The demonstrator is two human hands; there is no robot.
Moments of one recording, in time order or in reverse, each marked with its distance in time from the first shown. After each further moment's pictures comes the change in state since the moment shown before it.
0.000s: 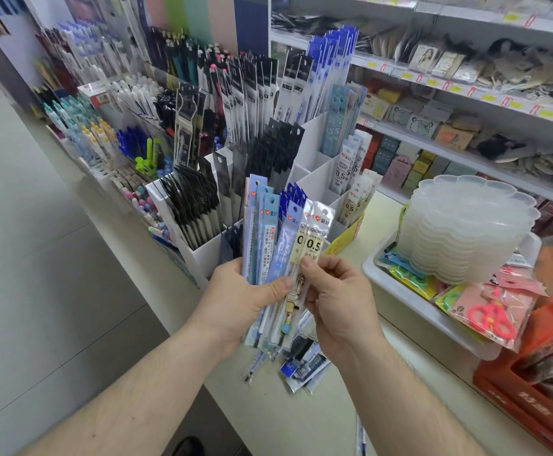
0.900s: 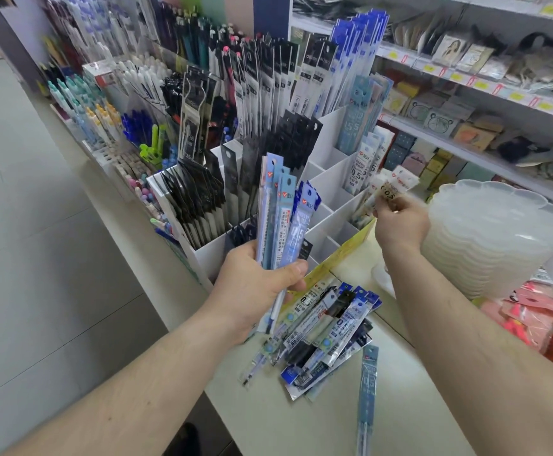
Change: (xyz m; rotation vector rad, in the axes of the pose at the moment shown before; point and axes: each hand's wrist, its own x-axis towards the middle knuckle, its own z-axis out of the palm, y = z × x) left_hand 0.023 0.011 0.012 0.026 0.059 -0.007; right_hand 0.189 -0.040 -0.054 -0.734 0.453 -0.457
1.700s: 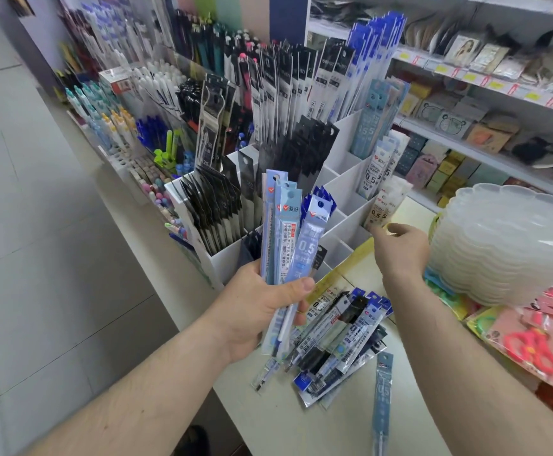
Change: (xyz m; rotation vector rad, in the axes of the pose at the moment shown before) left_hand -0.013 0.006 -0.018 -0.196 -0.242 -0.104; right_hand -0.044 -0.003 0.002 -0.079 -0.054 0.196
